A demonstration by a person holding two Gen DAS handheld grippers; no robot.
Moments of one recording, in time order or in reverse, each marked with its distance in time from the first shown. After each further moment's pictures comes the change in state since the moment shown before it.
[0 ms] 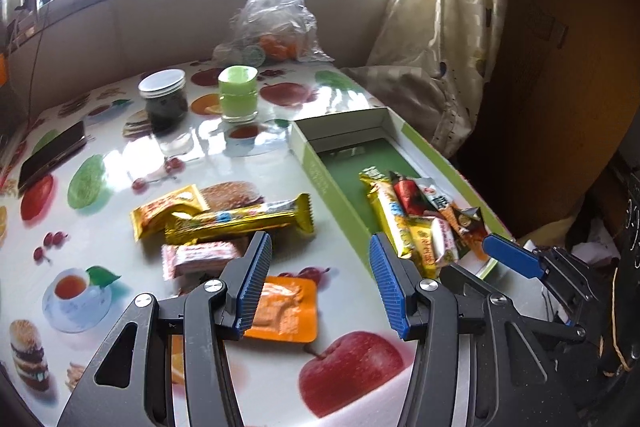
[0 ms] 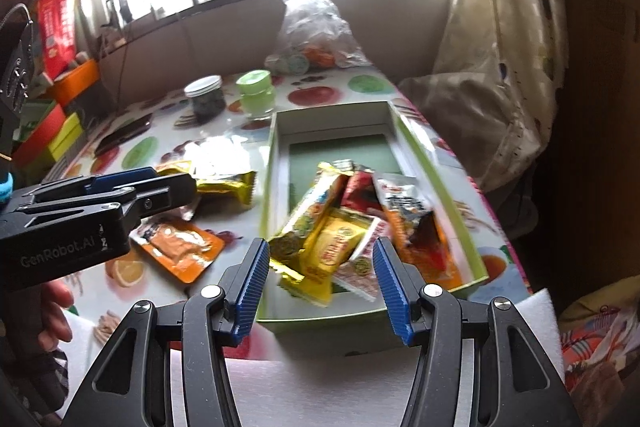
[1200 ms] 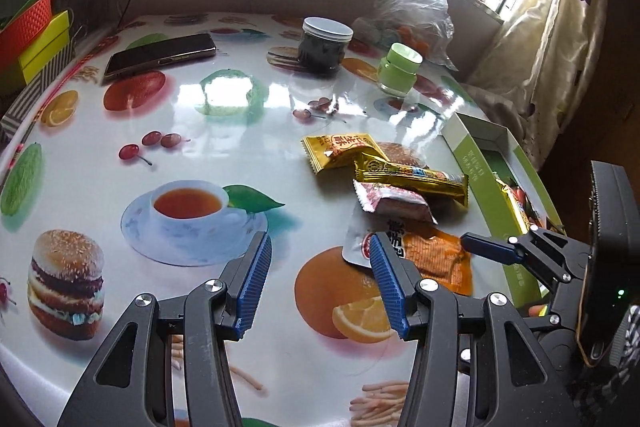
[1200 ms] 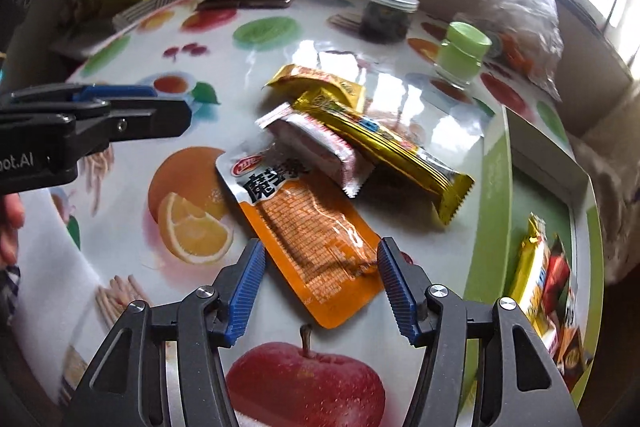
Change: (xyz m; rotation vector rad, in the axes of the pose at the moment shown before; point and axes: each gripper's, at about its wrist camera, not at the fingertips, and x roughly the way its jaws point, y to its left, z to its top) left arm -0.021 0.131 -0.051 -0.300 0.032 0.127; right arm 0.093 0.133 0.006 -0.536 0.257 0.215
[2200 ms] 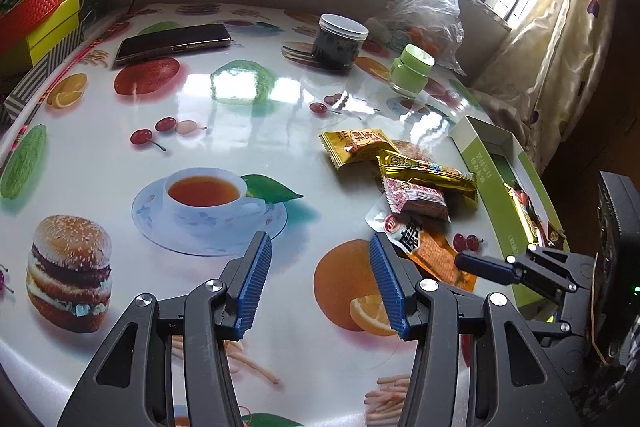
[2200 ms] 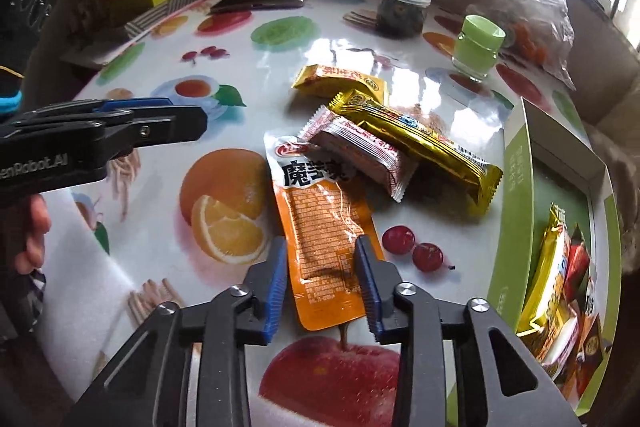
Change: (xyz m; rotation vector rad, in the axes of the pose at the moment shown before) left arm -0.002 0.017 -0.004 -0.037 0.006 -0.010; right arm -0.007 0.008 -0.002 0.053 0.010 0.075
